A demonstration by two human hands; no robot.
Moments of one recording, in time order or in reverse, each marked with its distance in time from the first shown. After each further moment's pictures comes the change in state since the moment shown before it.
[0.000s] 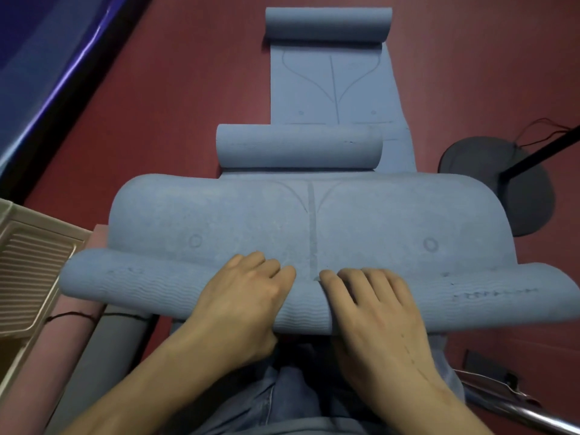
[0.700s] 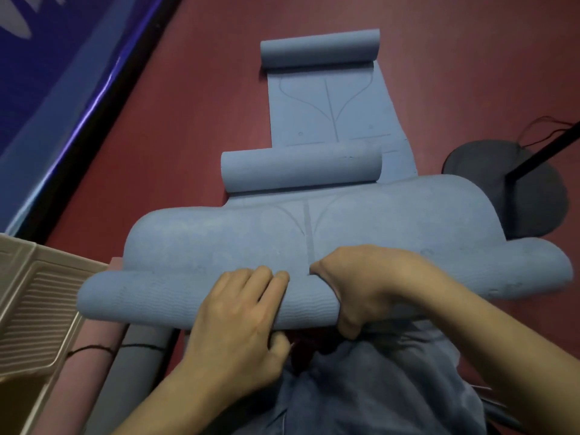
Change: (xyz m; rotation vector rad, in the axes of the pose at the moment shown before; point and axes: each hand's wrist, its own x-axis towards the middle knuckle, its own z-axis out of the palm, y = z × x) left_hand -0.010 0.004 -0.009 0.020 0.233 -0.111; right_hand 0.109 0.027 -0.047 0.112 -0.834 -0.180
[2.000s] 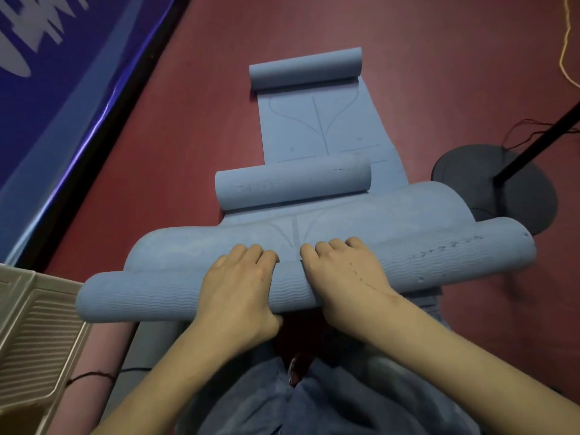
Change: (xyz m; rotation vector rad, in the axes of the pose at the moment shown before) left_hand 0.060 -0.009 0.000 0.160 -0.132 -0.089; right_hand 0.006 -0.001 0.028 -0.202 0.554 0.147
